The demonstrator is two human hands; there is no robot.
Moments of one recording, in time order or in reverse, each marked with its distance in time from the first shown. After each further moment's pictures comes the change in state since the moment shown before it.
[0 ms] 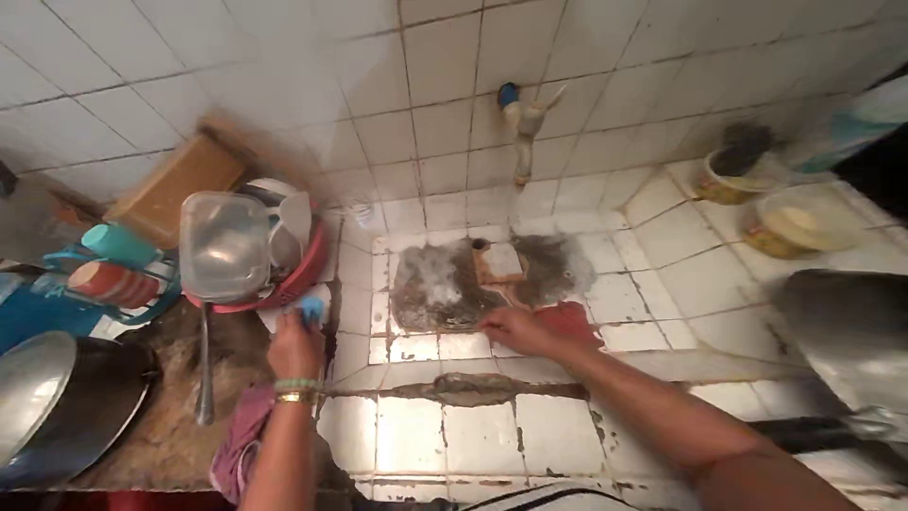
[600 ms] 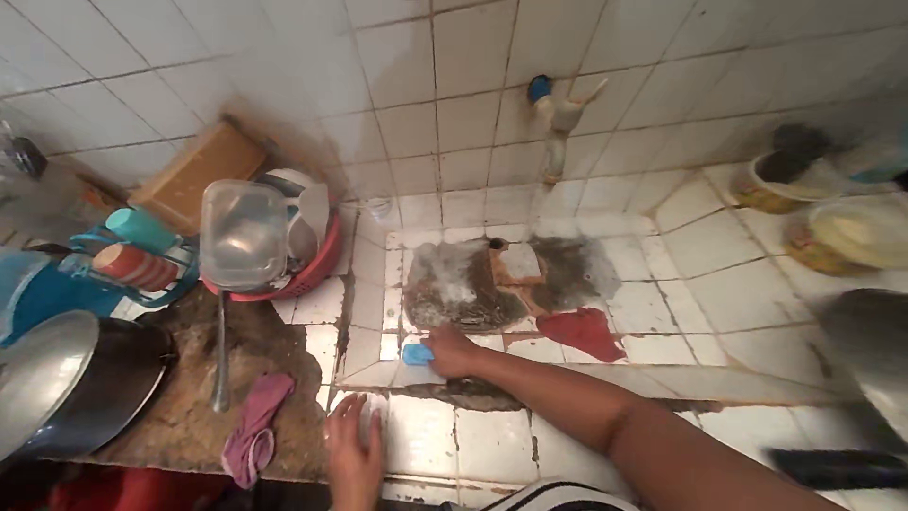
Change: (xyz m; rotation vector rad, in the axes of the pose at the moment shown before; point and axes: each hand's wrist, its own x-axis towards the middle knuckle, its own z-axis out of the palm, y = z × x) left_hand -0.161 -0.027 0.056 -0.389 0.084 0.136; right_hand 0.096 -0.053 0.100 -0.236 -0.345 -0.002
